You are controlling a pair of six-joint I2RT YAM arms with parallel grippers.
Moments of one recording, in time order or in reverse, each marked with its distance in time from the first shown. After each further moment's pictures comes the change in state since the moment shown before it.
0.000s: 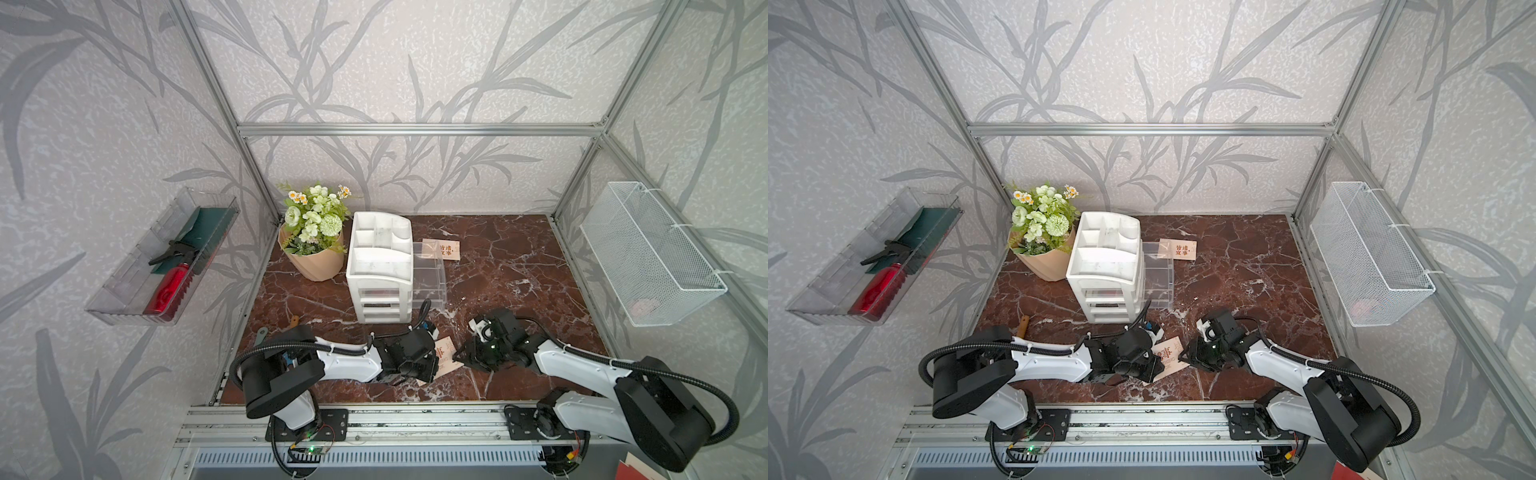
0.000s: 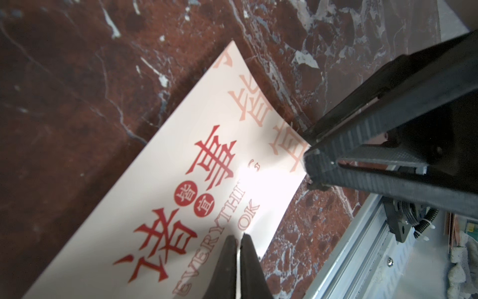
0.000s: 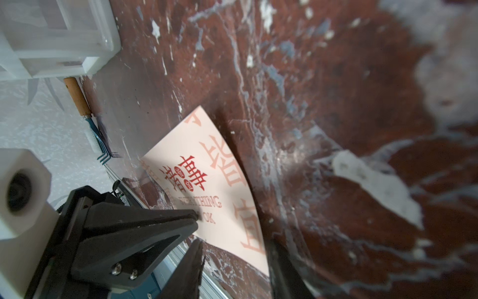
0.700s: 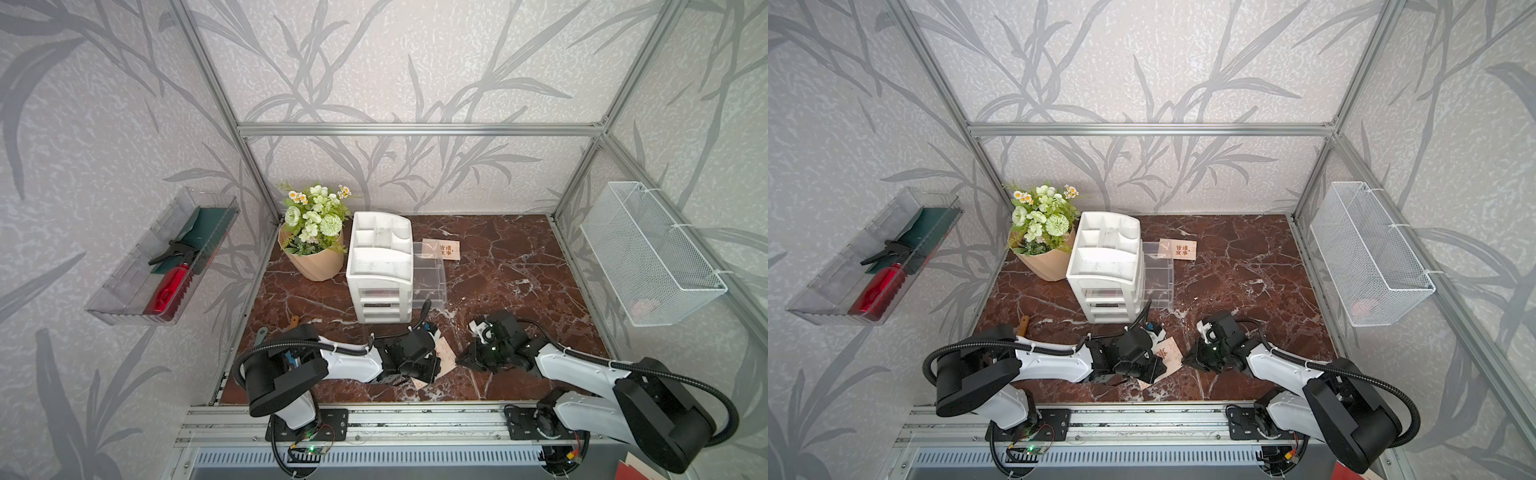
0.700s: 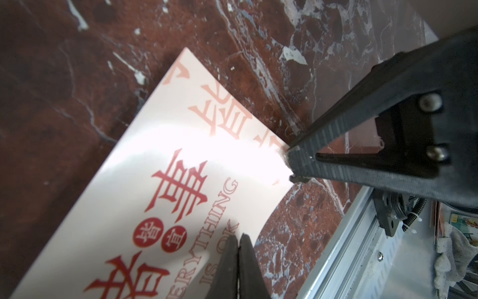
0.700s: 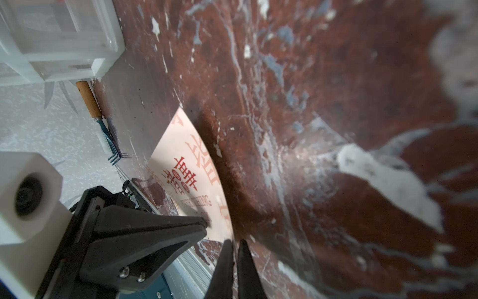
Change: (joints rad) left arm 0.000 0.013 -0.011 0.048 0.037 0.000; right arm 0.002 -0.005 -0.037 0.068 -0.019 0.042
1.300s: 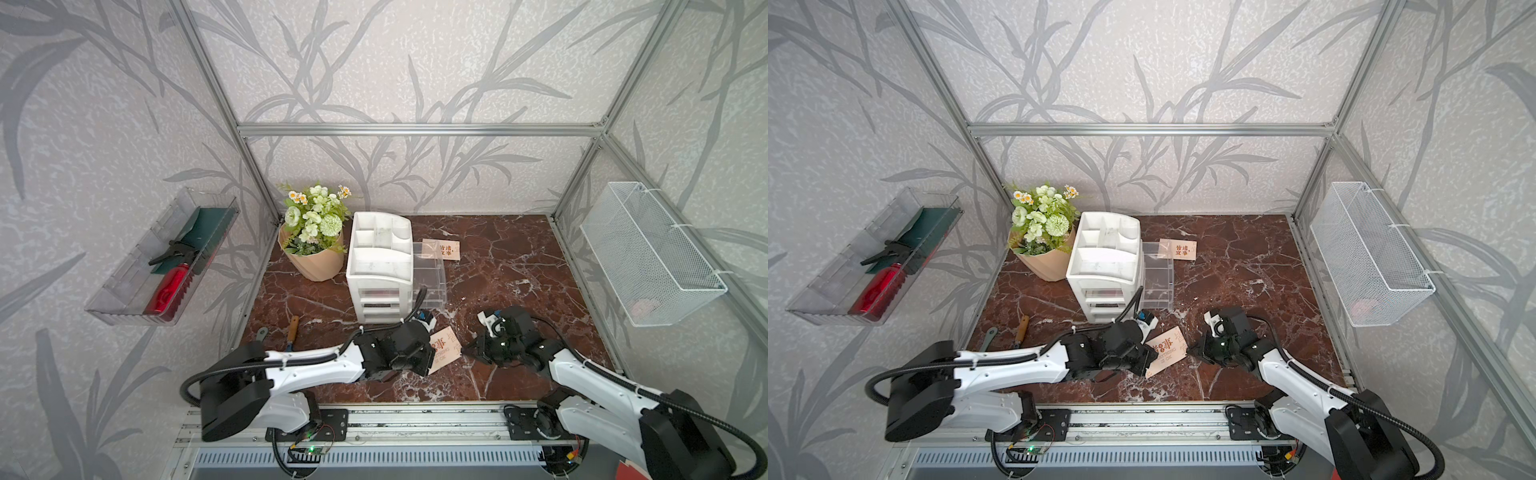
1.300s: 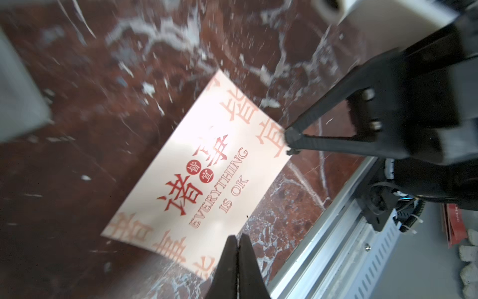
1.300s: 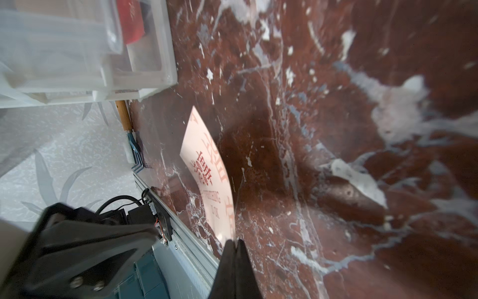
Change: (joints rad) left arm 0.008 -0.337 0.110 -0.357 -0.206 0.145; right arm -0.126 -0.212 0.027 -0.139 -0.002 -0.065
